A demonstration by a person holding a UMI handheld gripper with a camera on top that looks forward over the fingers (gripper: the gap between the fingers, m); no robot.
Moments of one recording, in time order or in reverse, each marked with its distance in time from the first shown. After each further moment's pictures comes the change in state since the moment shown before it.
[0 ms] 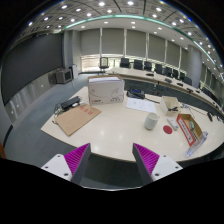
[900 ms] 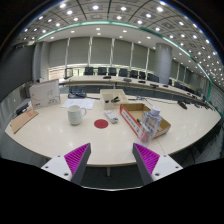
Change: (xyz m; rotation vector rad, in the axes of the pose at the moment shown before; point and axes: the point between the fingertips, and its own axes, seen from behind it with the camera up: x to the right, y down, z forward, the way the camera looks) arm 0.404 0.108 0.028 0.120 0.300 0.132
